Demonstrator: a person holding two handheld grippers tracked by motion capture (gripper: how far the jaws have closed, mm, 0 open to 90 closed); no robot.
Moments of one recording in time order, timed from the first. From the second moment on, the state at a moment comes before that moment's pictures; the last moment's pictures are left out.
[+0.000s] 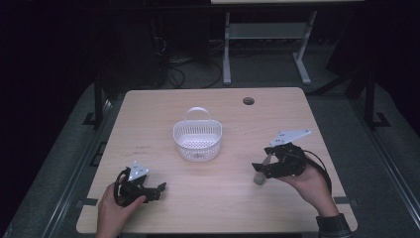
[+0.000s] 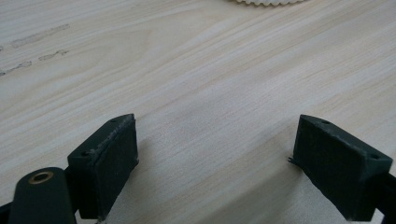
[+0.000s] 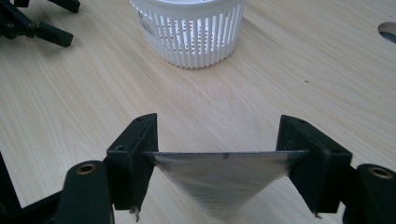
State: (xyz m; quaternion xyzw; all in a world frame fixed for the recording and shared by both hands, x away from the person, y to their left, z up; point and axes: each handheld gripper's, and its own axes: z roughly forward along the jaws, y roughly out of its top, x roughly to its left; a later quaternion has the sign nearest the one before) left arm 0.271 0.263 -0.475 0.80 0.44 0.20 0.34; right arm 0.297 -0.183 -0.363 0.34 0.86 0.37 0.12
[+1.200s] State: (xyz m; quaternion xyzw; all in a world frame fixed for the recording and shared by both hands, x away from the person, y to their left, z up) left arm 0.271 0.263 -0.475 0.80 0.45 0.19 0.34; right arm 0.313 -0.169 -0.339 0.33 0.85 0.39 0.13
